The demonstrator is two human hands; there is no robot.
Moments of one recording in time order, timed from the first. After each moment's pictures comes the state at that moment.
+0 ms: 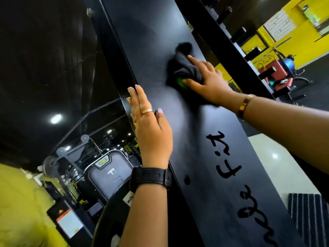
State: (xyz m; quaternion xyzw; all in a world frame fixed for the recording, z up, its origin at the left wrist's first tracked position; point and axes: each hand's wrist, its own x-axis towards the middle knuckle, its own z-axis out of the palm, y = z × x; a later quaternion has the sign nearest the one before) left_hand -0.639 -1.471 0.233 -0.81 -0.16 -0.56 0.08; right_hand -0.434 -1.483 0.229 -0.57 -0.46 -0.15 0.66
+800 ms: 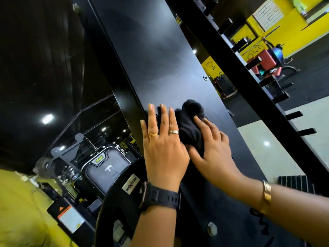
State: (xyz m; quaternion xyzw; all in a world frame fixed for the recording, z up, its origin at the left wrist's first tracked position) left_hand -0.663 -1.491 0.169 -0.79 -0.19 -0.38 0.45; right_hand -0.579 -1.531 0.091 -0.57 -0.40 -0.07 0.71
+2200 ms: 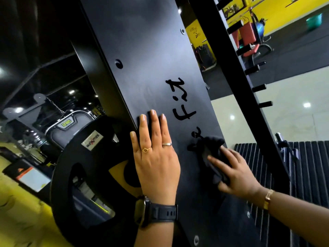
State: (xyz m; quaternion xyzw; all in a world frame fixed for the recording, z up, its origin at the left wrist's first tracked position) left_hand -0.691 -1.518 0.044 -0.77 -0.29 -0.34 0.45; right_hand -0.529 -1.553 -0.147 -0.64 -0.56 -0.20 0.49
